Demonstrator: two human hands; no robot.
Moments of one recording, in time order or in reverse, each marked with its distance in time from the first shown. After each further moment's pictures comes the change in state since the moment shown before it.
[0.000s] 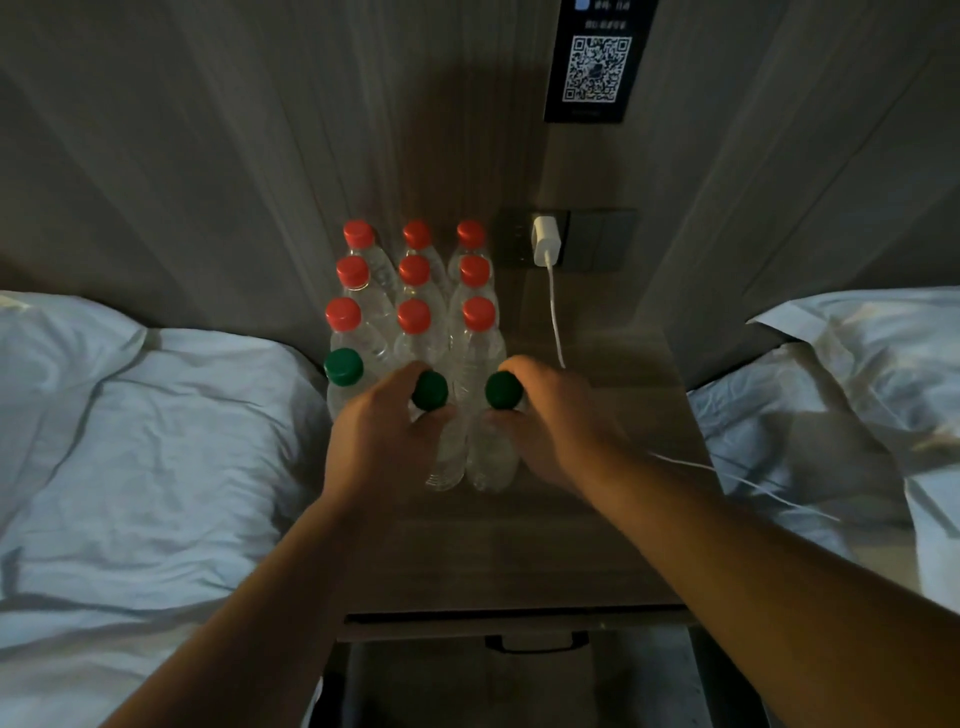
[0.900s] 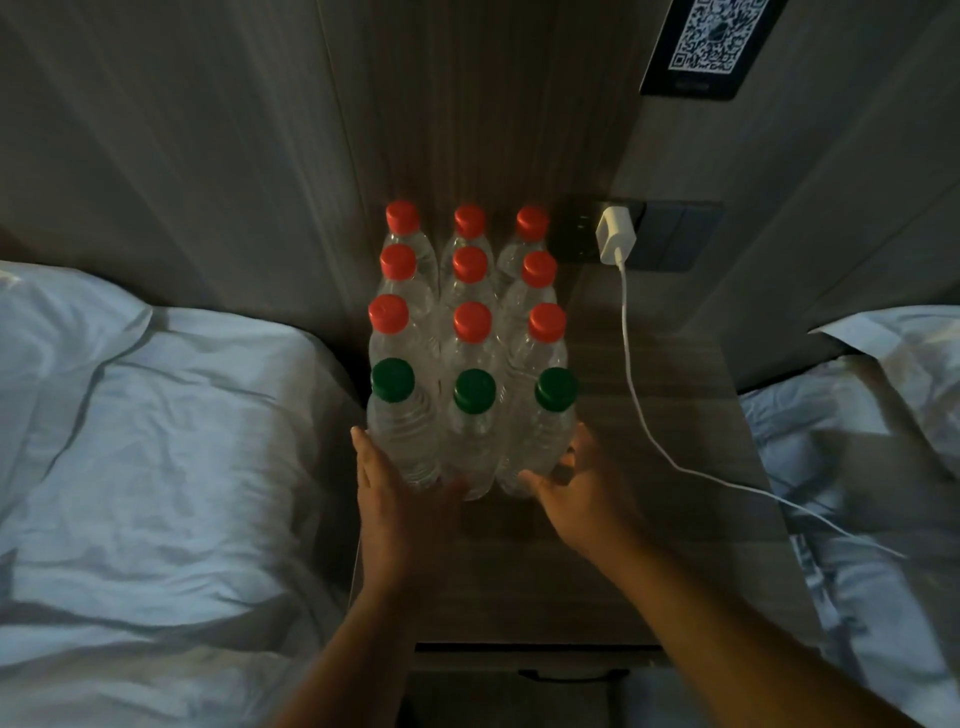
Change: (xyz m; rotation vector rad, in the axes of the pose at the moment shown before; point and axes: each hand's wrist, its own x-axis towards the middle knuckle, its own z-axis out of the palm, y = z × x) left_hand -0.021 -0.073 0.043 -0.341 0.071 -0.440; right_hand -0.001 0.027 0.083 0.454 0.004 0.348
